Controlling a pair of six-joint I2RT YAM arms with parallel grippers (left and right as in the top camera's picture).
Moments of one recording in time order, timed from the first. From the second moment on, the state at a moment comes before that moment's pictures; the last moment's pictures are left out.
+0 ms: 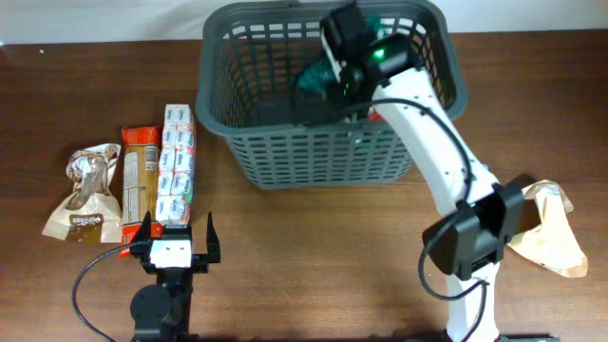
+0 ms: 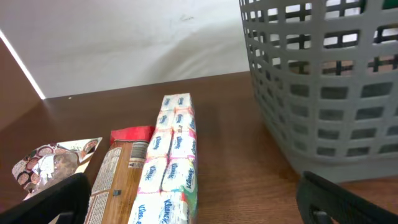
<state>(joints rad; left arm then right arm) -0.02 0.01 0.05 -0.16 -0.06 0.13 0.45 2.15 2.21 -1.26 0.21 -0.03</state>
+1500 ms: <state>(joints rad) -0.02 0.01 0.05 -0.16 -0.06 0.13 -0.54 1.67 1.54 -1.04 0.15 -0.02</state>
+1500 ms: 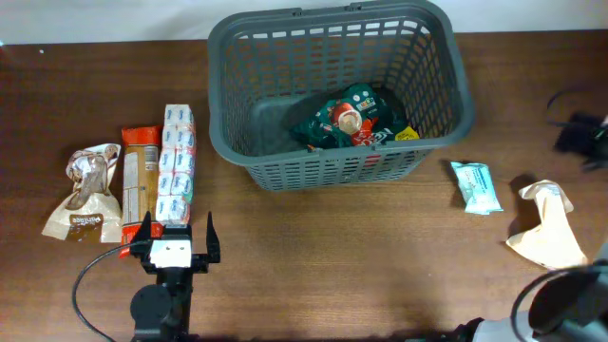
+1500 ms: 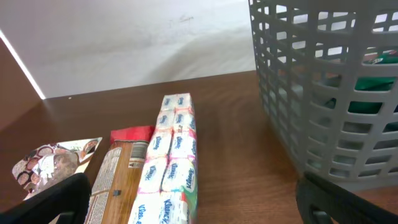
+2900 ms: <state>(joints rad) -0.02 0.01 0.05 -0.16 -0.06 0.13 -0.55 1.87 1.93 -1.15 -0.01 0.01</state>
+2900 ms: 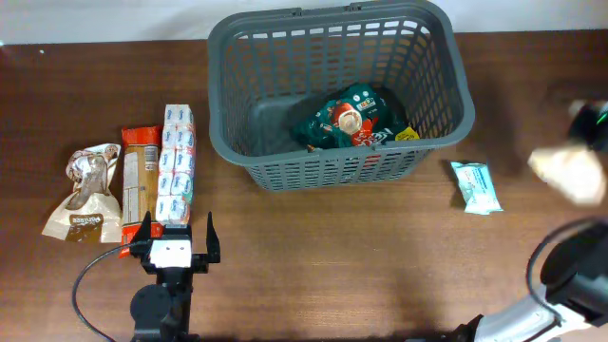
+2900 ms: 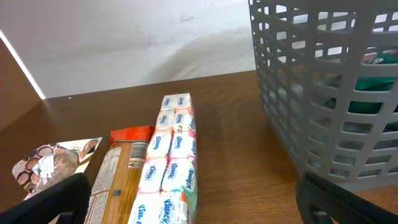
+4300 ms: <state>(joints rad) -0.02 0.01 0.05 -0.16 -0.06 0.13 0.58 2.37 2.52 -1.23 -0.26 -0.39</state>
